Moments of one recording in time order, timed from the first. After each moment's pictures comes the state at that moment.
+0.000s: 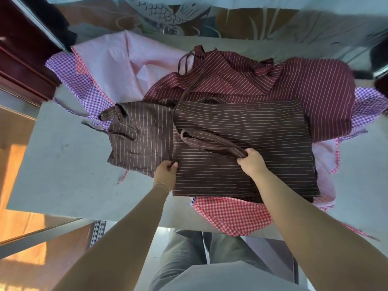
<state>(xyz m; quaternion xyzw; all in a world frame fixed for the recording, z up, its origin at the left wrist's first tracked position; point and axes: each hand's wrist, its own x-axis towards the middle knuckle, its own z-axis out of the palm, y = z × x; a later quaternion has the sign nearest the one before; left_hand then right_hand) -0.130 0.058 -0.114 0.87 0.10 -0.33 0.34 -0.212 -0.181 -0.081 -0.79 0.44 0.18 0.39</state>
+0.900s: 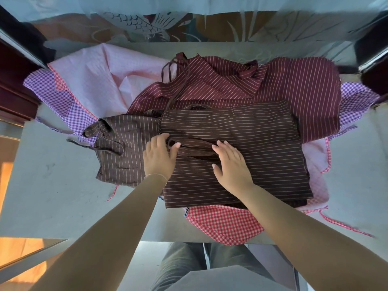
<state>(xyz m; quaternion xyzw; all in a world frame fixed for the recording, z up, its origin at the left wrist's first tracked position) -0.080 0.009 -0.078 0.96 -0.16 -0.10 0.22 -0.218 -0.166 -0.094 -0.97 0.14 0.04 0.22</state>
